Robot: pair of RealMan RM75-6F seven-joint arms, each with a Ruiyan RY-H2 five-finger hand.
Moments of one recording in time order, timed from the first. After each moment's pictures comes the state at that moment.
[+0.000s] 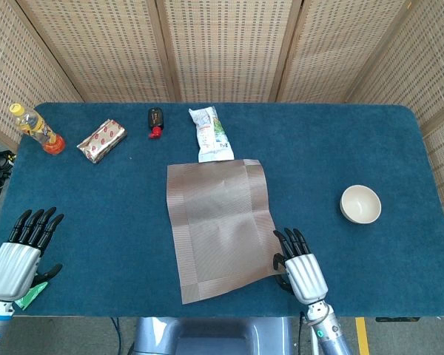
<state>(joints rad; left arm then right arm) -0.11 -1.17 0.03 -1.61 1.71 1.56 0.19 0.21 -1.70 -0.05 -1.51 -1.61 1.45 -0.32</state>
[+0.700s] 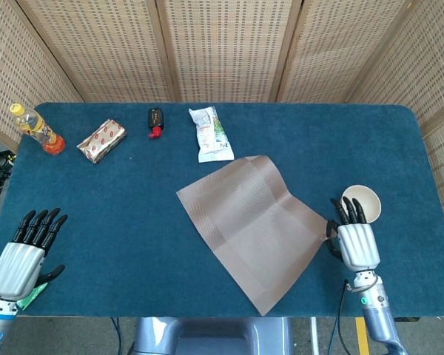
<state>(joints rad) -0.11 -1.18 0.03 -1.62 1.71 1.53 0.21 0.26 -1.48 0.13 -1.45 -1.44 1.38 -0.27</state>
